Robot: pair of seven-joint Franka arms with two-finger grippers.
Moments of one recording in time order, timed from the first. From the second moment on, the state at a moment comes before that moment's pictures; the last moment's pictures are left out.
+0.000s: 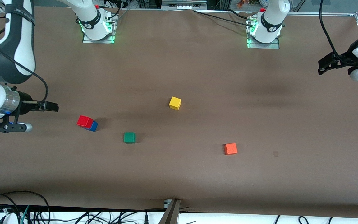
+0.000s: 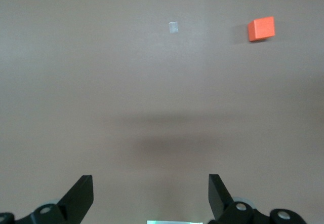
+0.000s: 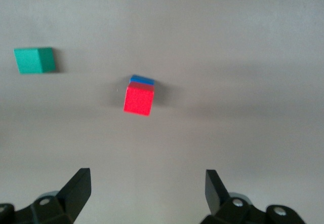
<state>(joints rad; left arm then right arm) -0.02 0.01 -0.01 -1.55 0.06 1.48 -0.02 0.46 0.45 -0.57 -1.33 0.21 1.51 -0.10</state>
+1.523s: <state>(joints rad) -0.03 -0.01 0.01 -1.57 -0.02 1.50 -0.03 0.16 0.04 -0.13 -1.53 -0.04 1.41 -0.10</state>
